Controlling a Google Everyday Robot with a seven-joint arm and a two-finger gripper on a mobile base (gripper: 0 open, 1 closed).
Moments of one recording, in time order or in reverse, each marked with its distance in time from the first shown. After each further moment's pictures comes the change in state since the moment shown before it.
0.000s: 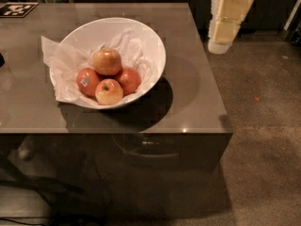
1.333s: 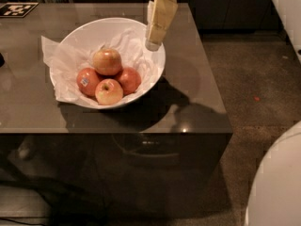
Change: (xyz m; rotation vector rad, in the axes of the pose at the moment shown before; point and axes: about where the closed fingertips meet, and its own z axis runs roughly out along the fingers) arm -0.086 -0.057 0.114 -0.200 -0.308 -0.036
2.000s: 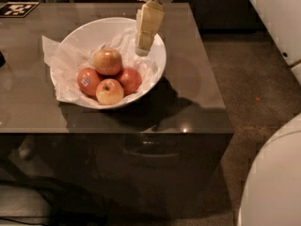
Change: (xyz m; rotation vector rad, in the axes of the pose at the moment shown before) arm -0.006 -0.015 0.029 0.041 0.056 0.000
